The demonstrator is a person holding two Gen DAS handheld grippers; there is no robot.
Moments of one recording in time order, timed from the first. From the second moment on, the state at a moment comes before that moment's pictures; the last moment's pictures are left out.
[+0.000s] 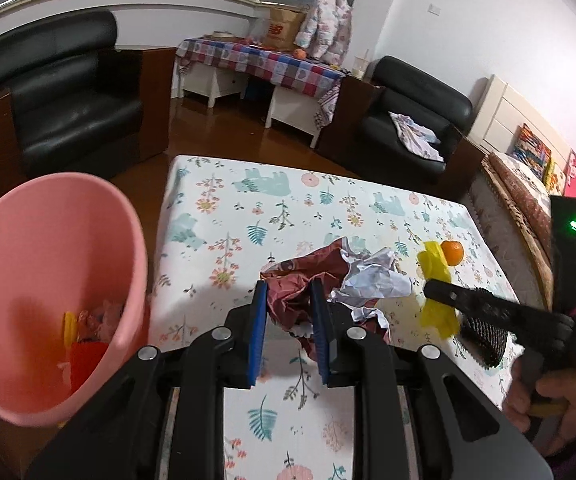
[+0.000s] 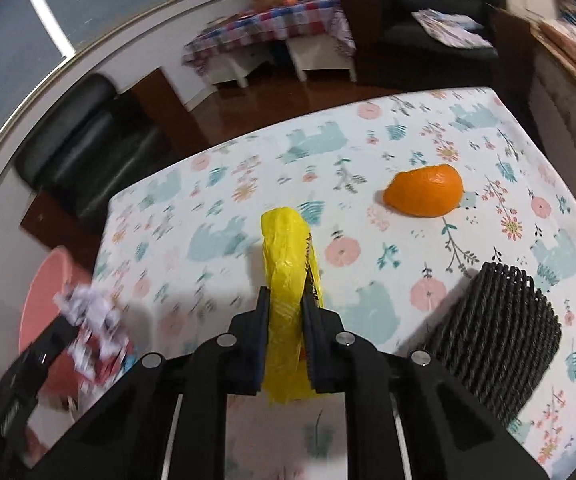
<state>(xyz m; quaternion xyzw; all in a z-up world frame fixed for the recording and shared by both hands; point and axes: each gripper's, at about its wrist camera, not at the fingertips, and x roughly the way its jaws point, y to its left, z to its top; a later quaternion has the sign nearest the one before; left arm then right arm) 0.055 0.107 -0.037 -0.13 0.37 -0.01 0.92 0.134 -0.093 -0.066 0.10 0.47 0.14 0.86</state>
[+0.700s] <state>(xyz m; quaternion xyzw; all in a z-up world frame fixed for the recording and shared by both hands) 0.002 0.106 -0.028 -0.14 0.37 0.08 0.91 0.038 -0.046 -0.062 -0.05 0.46 0.26 0.85</state>
